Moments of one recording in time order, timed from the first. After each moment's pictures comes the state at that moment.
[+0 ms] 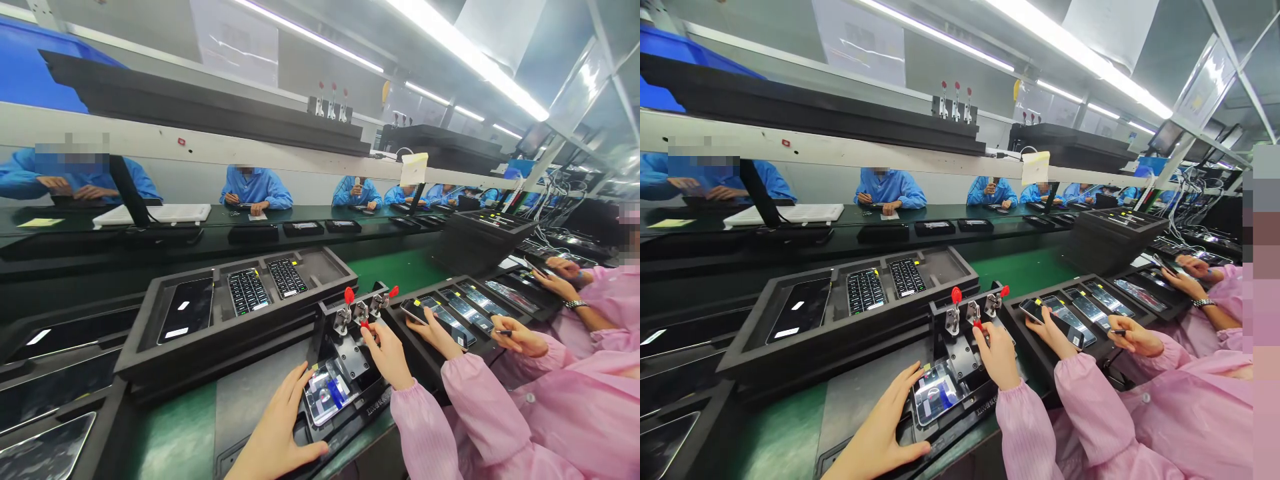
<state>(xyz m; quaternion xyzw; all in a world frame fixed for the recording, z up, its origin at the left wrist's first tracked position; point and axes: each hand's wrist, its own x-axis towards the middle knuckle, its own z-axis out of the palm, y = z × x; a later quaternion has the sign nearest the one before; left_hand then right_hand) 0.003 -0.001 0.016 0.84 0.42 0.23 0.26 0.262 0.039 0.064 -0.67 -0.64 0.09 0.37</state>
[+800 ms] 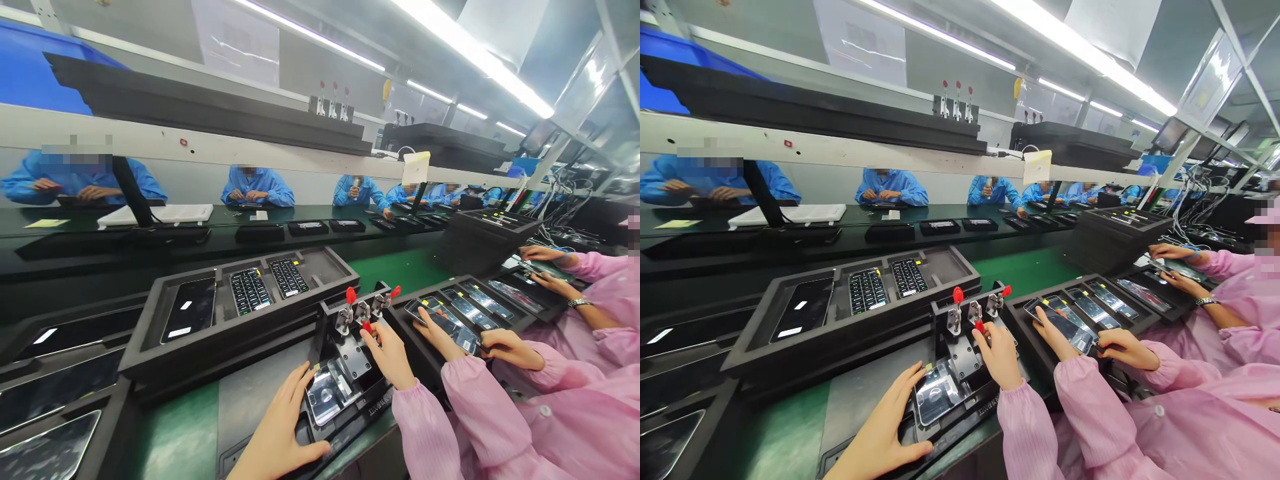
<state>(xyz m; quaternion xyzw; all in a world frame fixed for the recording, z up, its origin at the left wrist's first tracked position) 0.003 0.000 0.016 0.84 0.42 0.24 0.26 0.262 0.041 0.065 -0.66 -0.65 0.07 0.36</state>
